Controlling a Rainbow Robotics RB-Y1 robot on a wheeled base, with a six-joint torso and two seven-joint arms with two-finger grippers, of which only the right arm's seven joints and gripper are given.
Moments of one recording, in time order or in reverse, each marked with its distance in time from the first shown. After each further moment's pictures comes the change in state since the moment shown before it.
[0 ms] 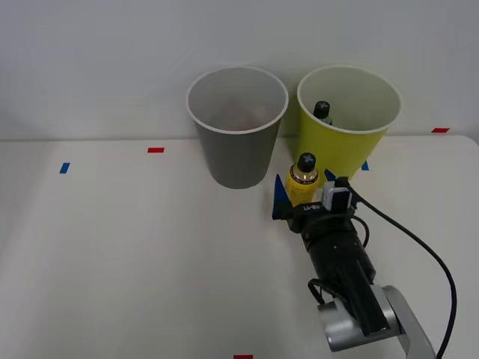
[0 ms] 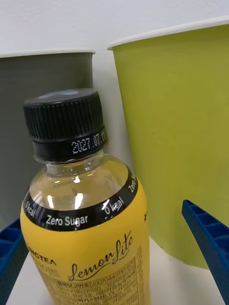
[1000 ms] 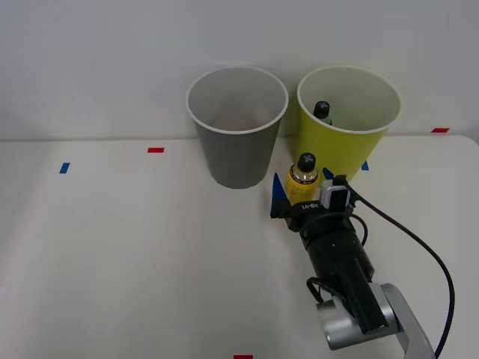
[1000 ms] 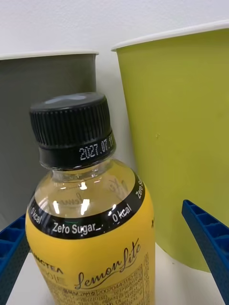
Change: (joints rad) arm -0.007 0.000 0.005 -0.001 0.001 0.006 0.001
